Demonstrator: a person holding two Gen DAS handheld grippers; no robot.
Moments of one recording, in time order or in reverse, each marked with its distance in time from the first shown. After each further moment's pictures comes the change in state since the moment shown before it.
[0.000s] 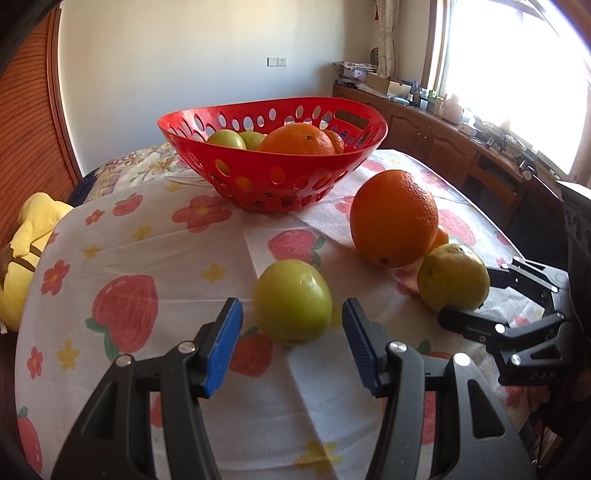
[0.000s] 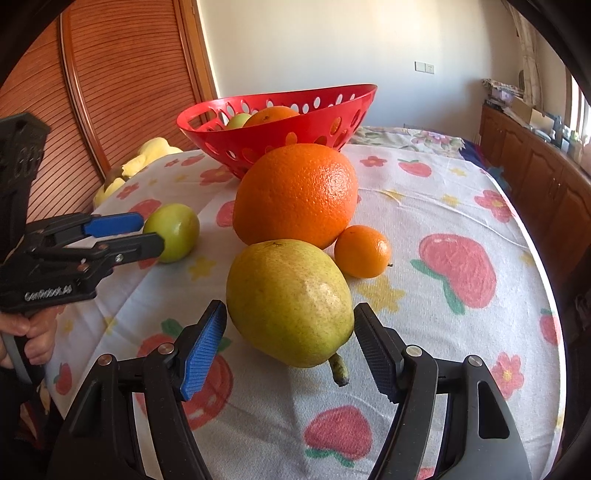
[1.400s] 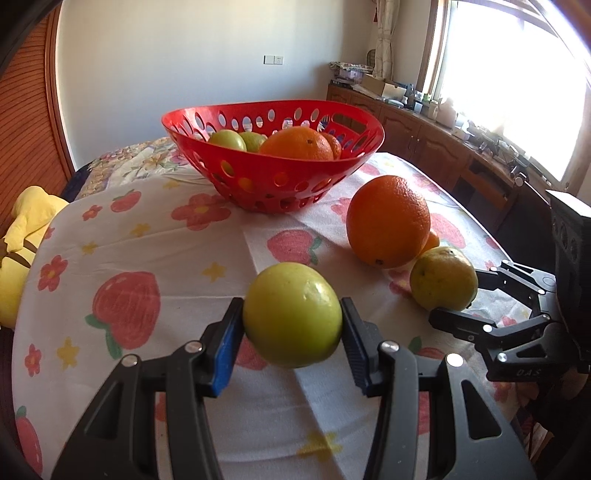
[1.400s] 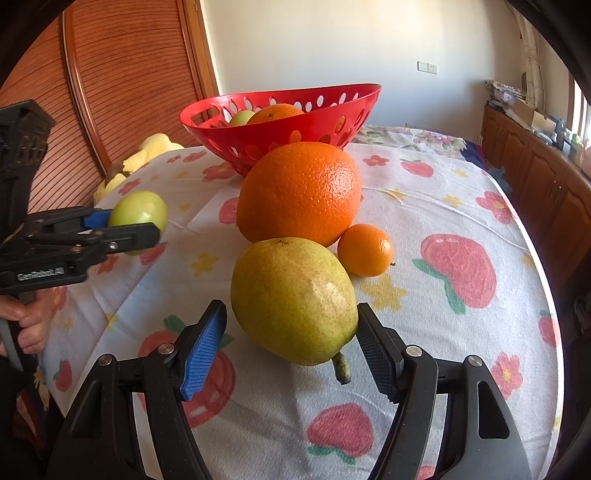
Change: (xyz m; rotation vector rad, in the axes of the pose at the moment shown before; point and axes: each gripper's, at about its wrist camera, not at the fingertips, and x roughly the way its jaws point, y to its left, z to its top) left arm -0.014 0.011 0.000 -0.014 -0.001 -0.047; right arm 0.001 0.003 0.003 -0.012 0.015 -0.006
